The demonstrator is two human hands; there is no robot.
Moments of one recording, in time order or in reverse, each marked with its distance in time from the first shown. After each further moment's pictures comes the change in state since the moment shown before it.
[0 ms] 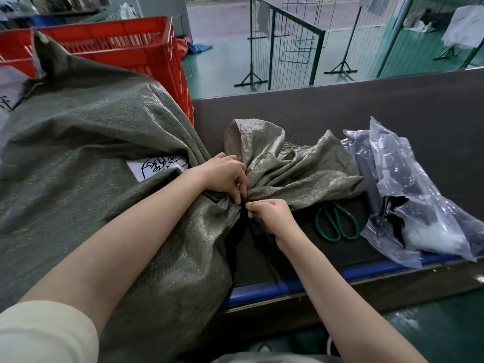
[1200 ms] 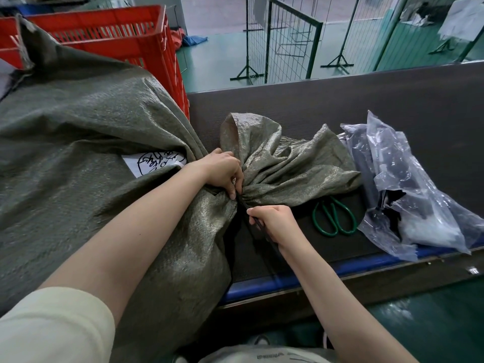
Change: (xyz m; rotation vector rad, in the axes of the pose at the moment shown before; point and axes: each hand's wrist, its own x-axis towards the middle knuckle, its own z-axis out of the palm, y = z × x) left_hand 0.013 -0.006 0.006 0.059 -0.086 -0.020; right_hand -0.021 0.009 -0.011 -0.004 -0.023 0.048
